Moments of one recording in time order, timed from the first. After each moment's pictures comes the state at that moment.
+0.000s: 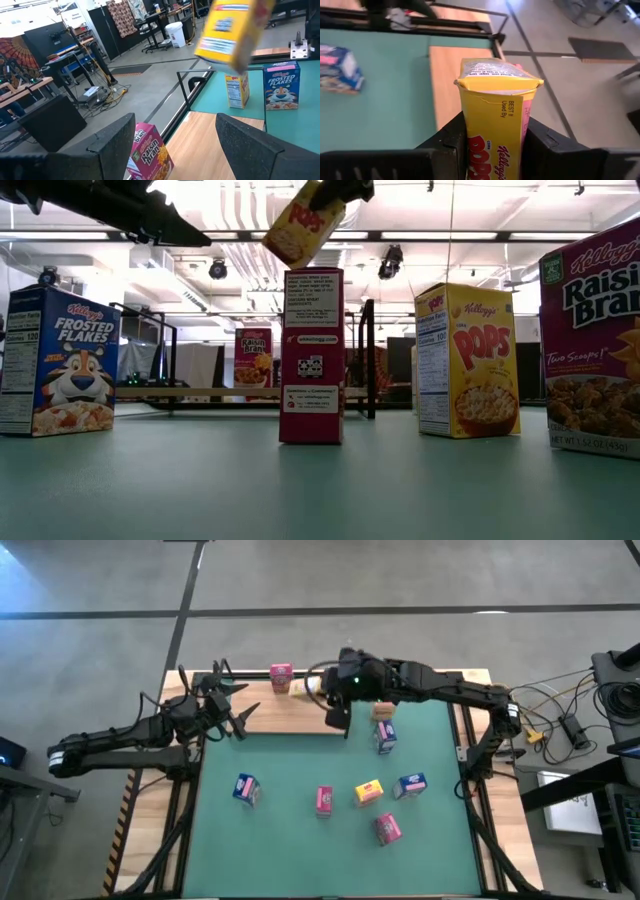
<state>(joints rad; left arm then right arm) 0.24 0.59 0.54 -0.05 -0.41 0.29 -0.17 1.74 1.92 -0.79 0.22 -0.20</state>
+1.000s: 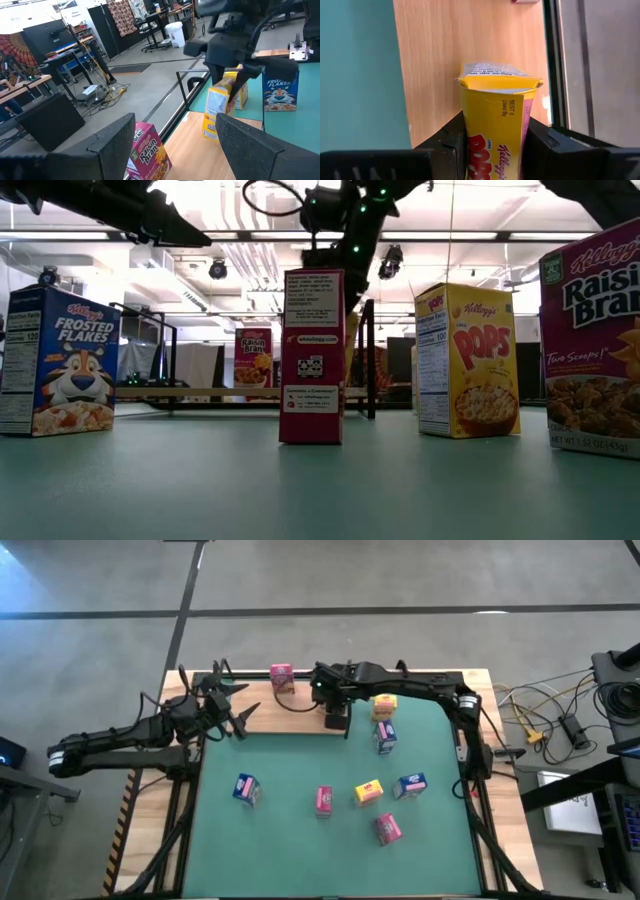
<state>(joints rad) 0.24 0.60 0.54 -0.05 -0.41 0.27 -0.31 2.04 1.91 -1.00 0.19 -0.29</state>
